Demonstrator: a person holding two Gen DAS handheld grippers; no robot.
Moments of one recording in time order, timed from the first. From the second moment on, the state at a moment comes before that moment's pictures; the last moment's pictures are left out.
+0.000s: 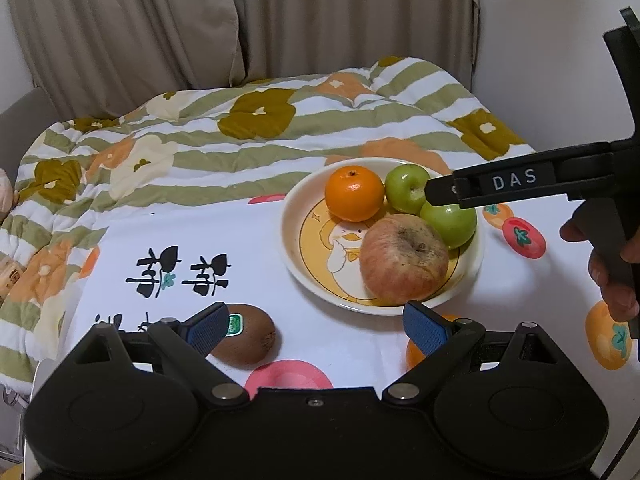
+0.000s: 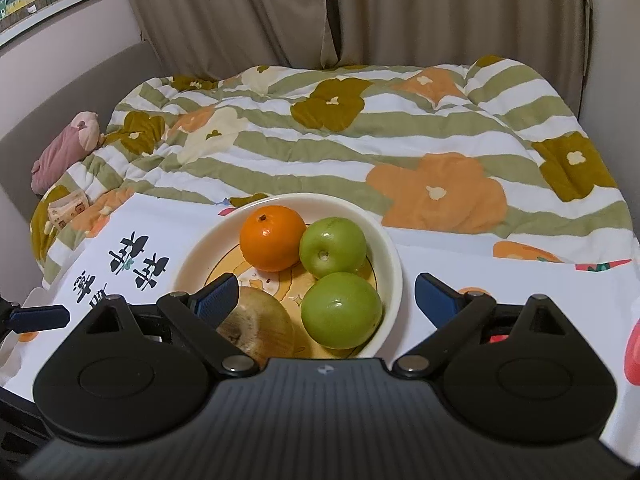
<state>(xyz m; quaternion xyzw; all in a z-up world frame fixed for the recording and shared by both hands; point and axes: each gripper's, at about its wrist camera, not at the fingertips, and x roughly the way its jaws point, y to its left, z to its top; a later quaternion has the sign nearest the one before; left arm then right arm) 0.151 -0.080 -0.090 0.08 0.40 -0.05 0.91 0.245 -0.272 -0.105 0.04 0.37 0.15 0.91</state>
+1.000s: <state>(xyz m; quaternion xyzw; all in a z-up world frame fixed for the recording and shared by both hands) 0.071 -0.008 -0.036 0.07 0.32 -0.08 0.94 0.096 -0.262 -0.034 0.04 0.32 0.02 0.95</state>
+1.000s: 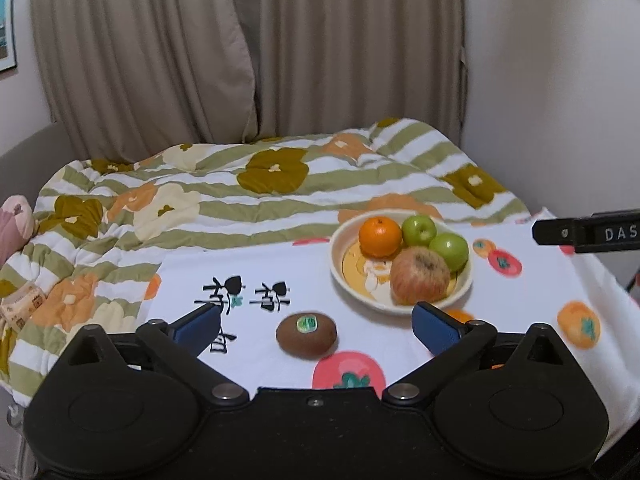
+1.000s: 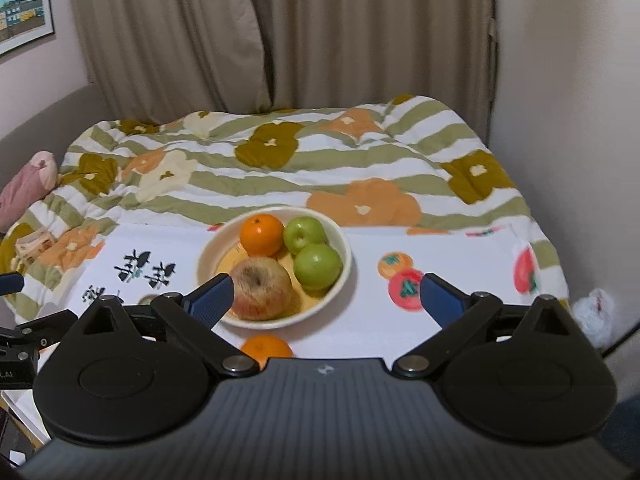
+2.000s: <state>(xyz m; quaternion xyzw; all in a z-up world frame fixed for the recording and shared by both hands) 0.064 -0.026 -0.161 0.14 0.41 -0.20 0.88 0.049 -0.252 -0.155 0.01 0.38 -0.05 0.92</state>
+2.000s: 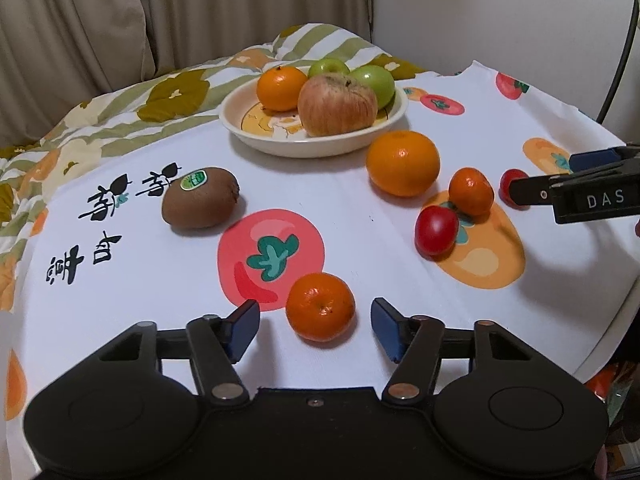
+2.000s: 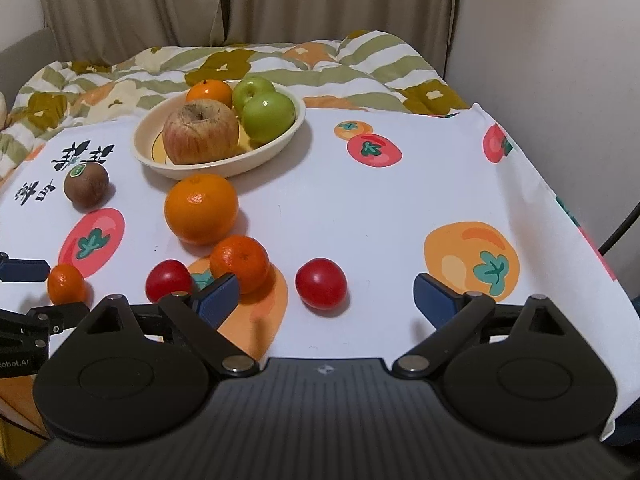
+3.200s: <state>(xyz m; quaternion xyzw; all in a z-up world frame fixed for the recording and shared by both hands) 0.057 -0.011 -0.157 0.10 0.43 -0.14 0.89 0.075 -0.260 -0.178 0.00 0.42 -0.01 0.91</state>
